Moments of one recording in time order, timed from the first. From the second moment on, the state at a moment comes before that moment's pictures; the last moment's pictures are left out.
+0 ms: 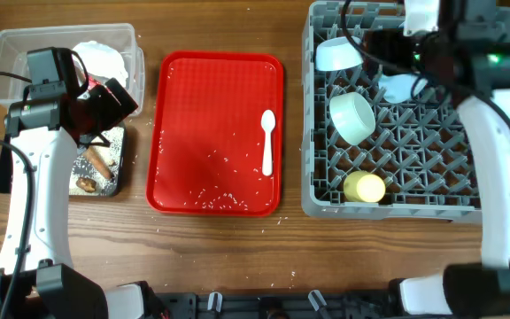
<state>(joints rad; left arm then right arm) 0.18 1.51 1.31 -0.90 0.08 -0.49 0.06 1.60 1.76 -0.95 -0.30 -0.06</state>
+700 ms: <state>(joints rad) 0.18 1.51 1.31 -0.90 0.08 -0.49 0.60 2.18 1.70 -0.88 0.01 0.59</state>
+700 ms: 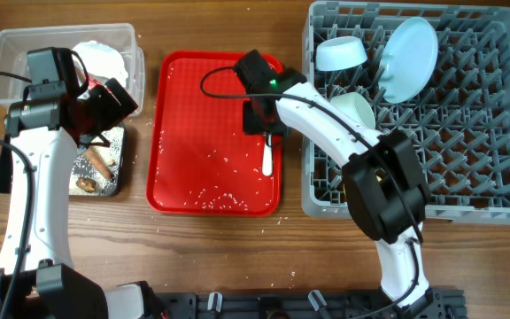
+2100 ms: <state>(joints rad) 0.18 1.51 1.31 -0.90 0.08 -0.49 0.22 1.49 1.20 -1.08 0.42 1.41</state>
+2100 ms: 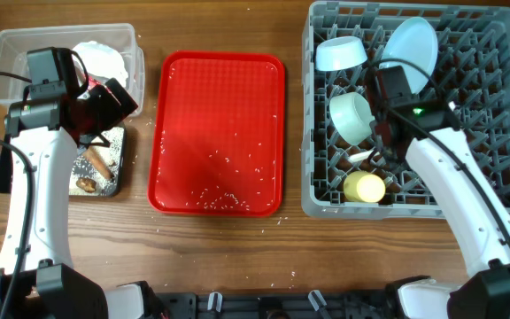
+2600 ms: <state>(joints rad) 0.18 1.51 1.31 -0.90 0.08 -0.49 0.31 0.95 1.22 -1.07 0.24 0.67</state>
